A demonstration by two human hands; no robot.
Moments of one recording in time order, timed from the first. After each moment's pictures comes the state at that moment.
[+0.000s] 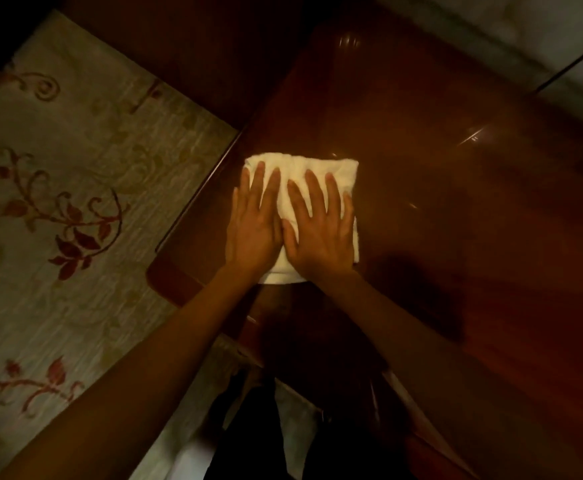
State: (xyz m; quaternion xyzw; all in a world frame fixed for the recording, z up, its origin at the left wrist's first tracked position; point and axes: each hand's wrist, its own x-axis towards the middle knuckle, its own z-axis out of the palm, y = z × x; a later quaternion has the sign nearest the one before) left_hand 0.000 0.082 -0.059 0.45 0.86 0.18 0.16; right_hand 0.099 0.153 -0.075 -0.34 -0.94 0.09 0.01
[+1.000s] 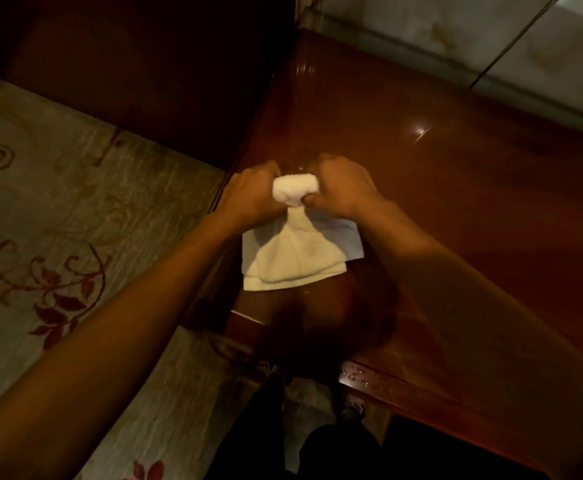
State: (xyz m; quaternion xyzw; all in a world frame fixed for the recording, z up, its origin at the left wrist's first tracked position) left_hand -0.072 0.135 0.006 0.55 0.79 0.12 0.26; right_hand 0.063 0.226 0.012 -0.35 -0.91 0.19 -0.07
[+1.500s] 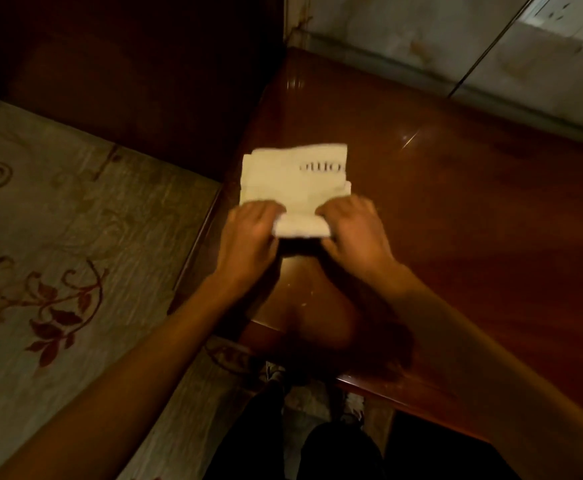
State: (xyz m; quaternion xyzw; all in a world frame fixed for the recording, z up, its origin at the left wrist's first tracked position) left_hand -0.035 0.067 0.015 0.63 0.73 0.21 0.15; right_hand 0.129 0.164 0.014 -0.35 -0.93 0.15 0.01
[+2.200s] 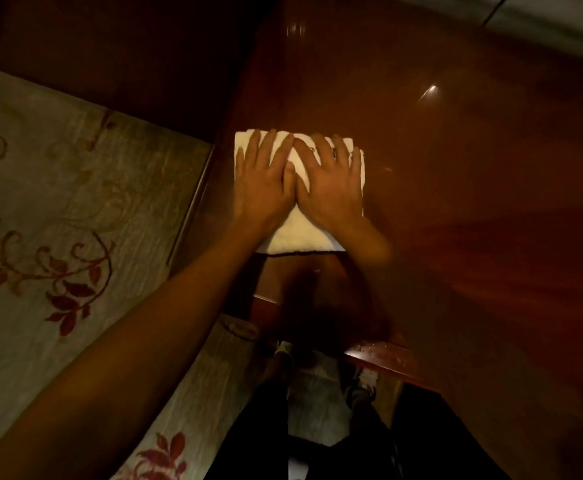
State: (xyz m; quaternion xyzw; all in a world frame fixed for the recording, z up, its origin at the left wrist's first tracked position) left_hand -0.033 0.115 -0.065 0.57 0.80 0.16 0.13; right_hand 0.080 0.171 -0.058 -0.46 -0.88 0.12 -0.01
